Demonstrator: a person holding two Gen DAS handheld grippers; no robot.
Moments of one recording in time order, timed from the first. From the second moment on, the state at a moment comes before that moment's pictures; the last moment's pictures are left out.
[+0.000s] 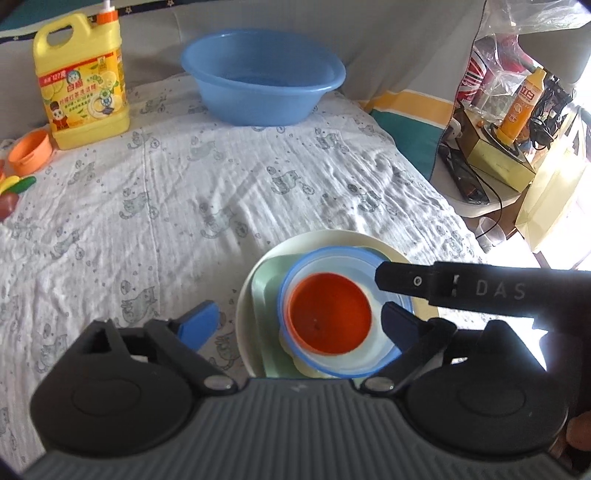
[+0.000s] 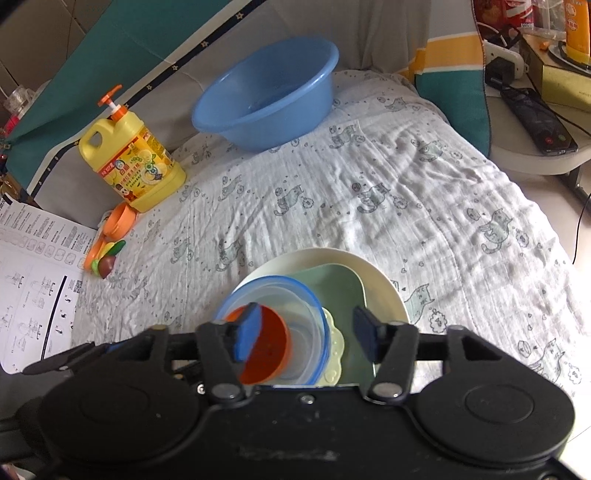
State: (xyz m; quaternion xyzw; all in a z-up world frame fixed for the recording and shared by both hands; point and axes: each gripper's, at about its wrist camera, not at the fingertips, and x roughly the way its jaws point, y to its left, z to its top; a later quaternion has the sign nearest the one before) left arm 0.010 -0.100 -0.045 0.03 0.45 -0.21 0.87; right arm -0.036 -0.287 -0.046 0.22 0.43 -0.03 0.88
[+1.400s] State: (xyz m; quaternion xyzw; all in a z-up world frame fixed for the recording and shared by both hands) left arm -0.089 -0.002 -0.044 0.04 0.42 -0.12 0.90; right arm -0.147 -0.226 -0.033 0.08 0.40 0.00 0.91
